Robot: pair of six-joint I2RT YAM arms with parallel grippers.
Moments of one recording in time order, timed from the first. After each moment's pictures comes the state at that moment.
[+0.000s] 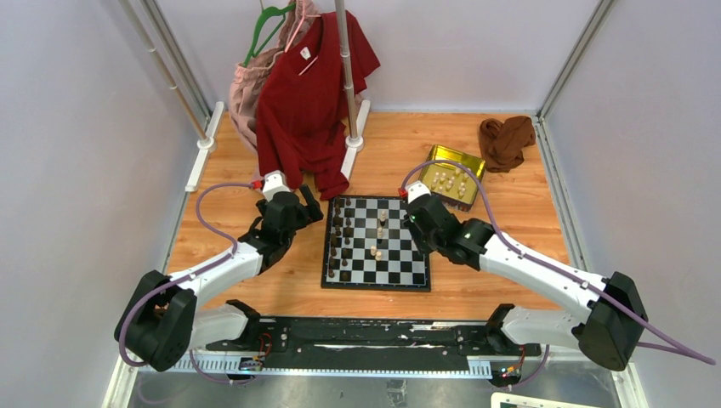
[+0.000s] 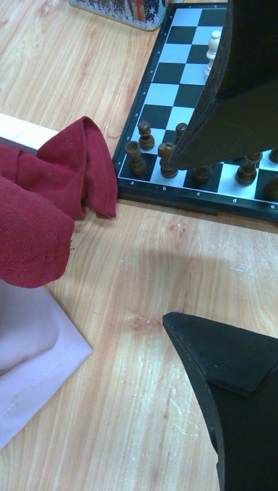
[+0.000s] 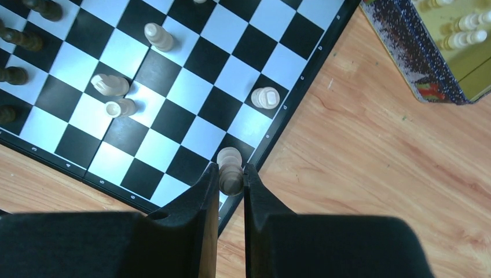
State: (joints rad) left arm -0.49 1.17 0.48 0.18 -0.43 -0.64; right arm 0.86 1.15 0.85 -0.56 0.30 0.20
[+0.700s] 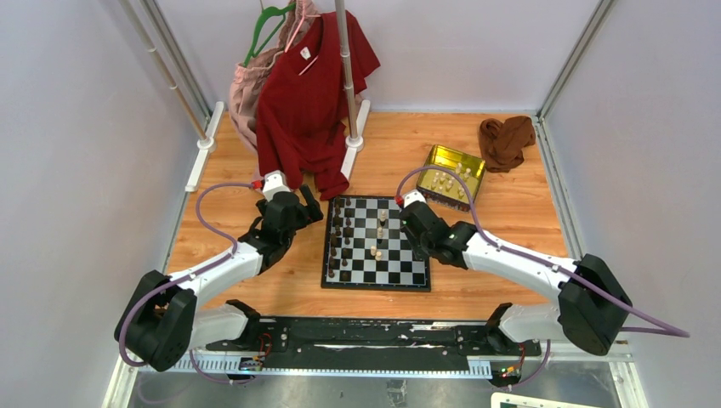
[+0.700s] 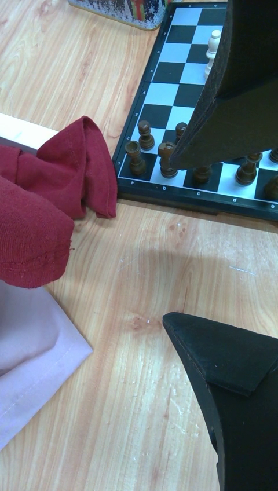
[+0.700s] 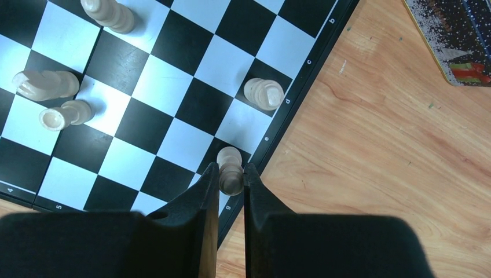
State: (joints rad) left arm -0.49 1.17 0.48 0.18 -0.43 -0.63; right arm 0.84 1.26 0.77 -0.47 0.32 0.23
